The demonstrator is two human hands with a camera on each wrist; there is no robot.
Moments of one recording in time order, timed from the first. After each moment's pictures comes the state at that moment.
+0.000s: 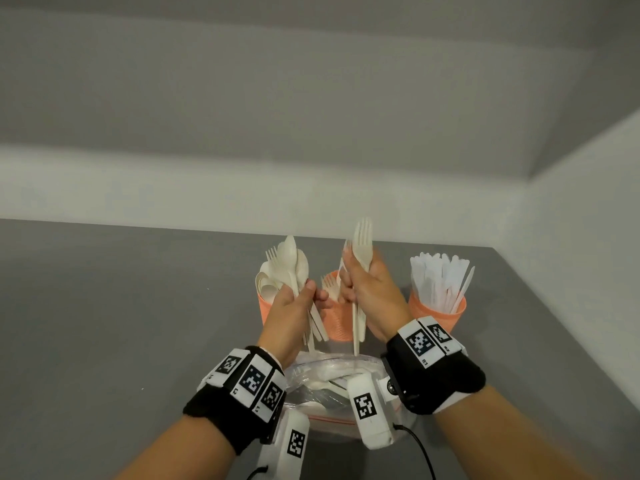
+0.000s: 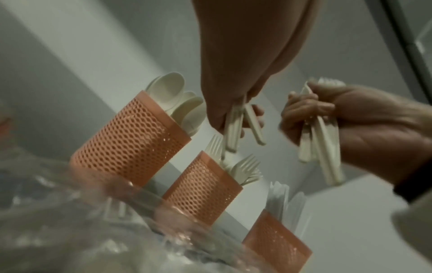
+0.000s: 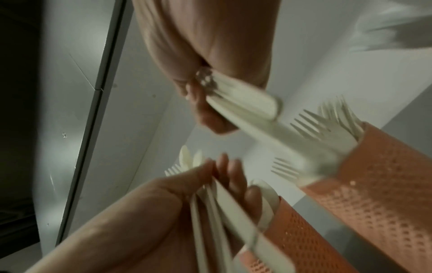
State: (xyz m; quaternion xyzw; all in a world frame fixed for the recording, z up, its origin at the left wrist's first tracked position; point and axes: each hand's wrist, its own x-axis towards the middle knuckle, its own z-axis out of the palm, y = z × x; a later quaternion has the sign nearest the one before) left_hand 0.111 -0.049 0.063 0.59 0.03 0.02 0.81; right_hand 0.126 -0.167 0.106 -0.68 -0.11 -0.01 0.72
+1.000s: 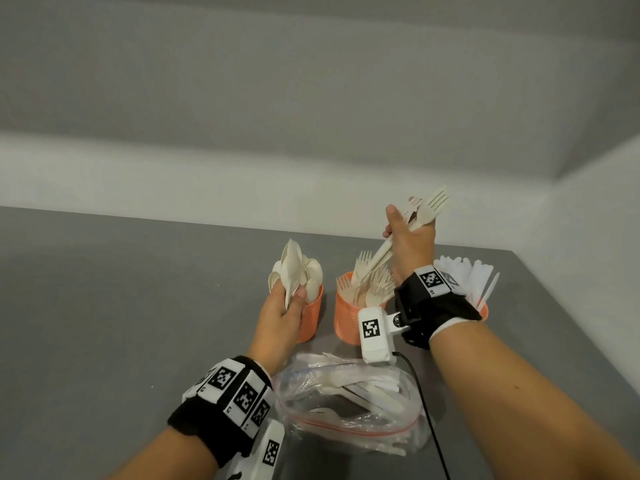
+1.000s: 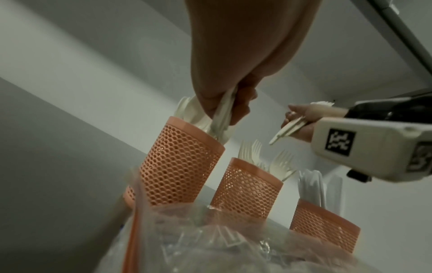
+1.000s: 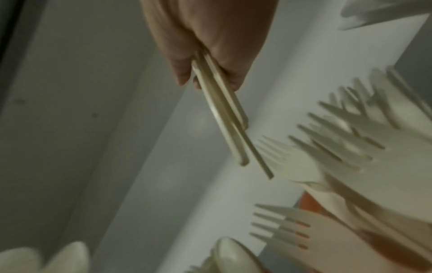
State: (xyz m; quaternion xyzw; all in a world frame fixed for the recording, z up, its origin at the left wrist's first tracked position) left_hand 0.109 -0.018 0.055 0.74 0.04 0.12 0.66; right_hand 0.213 -0.180 0.117 -0.60 0.02 -0.23 0.77
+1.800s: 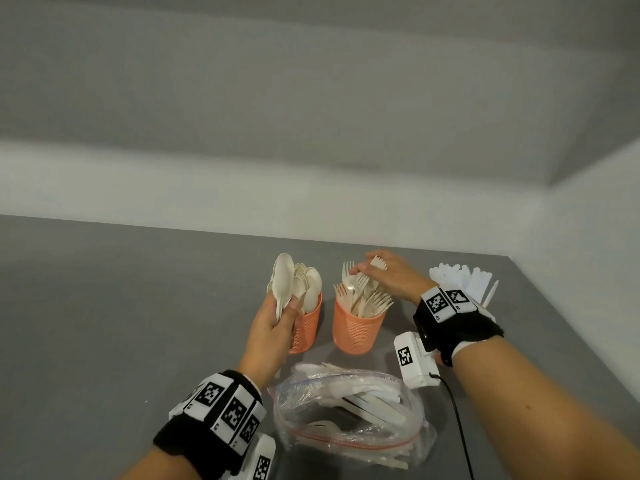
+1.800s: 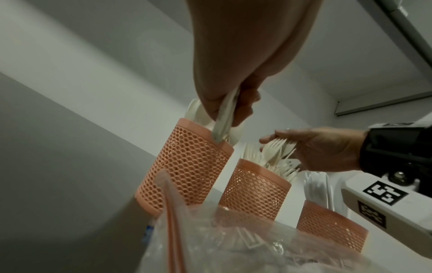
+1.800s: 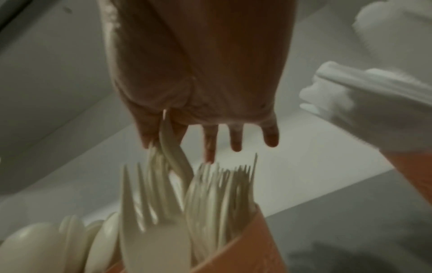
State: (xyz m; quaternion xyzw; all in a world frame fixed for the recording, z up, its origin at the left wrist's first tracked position) left_hand 0.114 -0.005 0.039 0.72 0.04 0.10 0.68; right_hand 0.223 -0.207 0.084 -0.93 -0.09 0.10 0.35
